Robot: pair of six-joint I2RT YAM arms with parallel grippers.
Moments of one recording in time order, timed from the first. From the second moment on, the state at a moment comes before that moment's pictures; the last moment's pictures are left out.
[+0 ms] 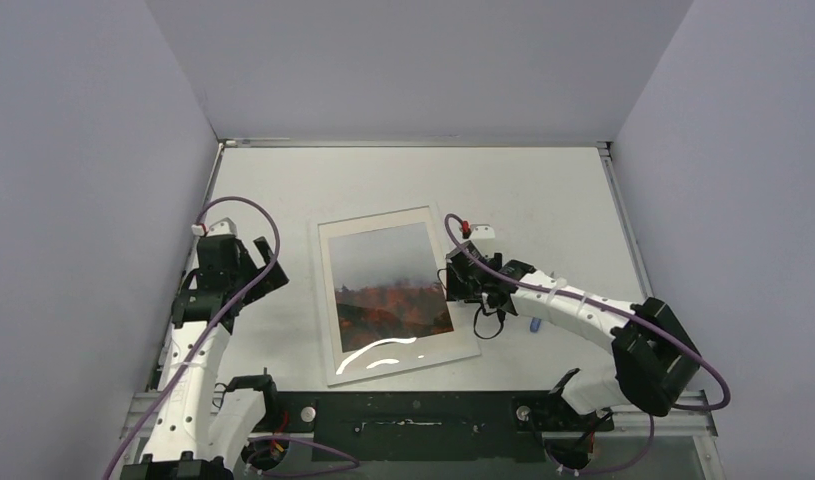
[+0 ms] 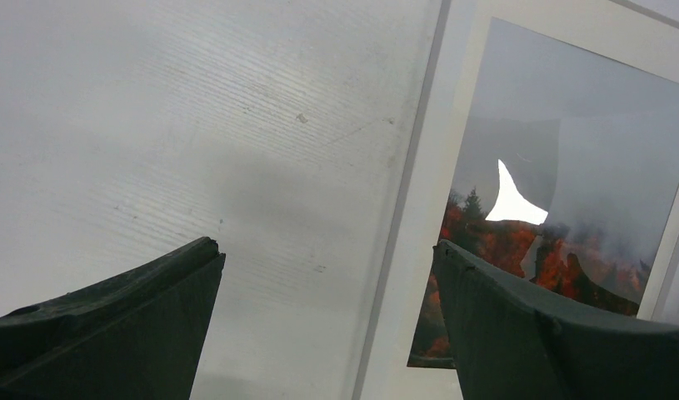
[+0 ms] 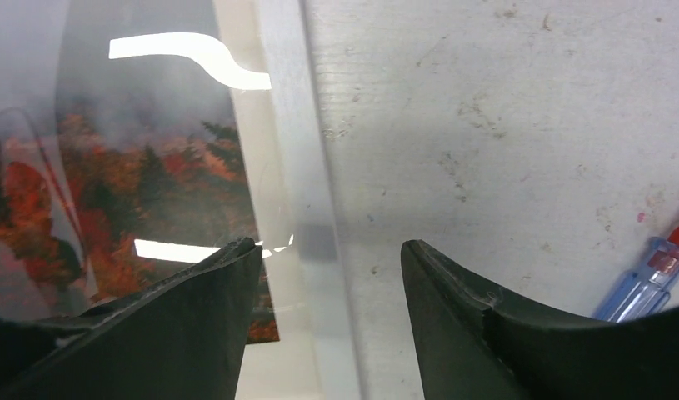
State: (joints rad) left arm 0.05 0.82 0.78 -0.77 -0.07 -0.44; right arm 0.77 1.40 0.83 -0.47 0.39 0.62
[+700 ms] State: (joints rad) left arm 0.05 0.99 0.78 -0.76 0.19 -0.42; right arm 0.52 1.14 0.72 -0.74 0.56 0.86
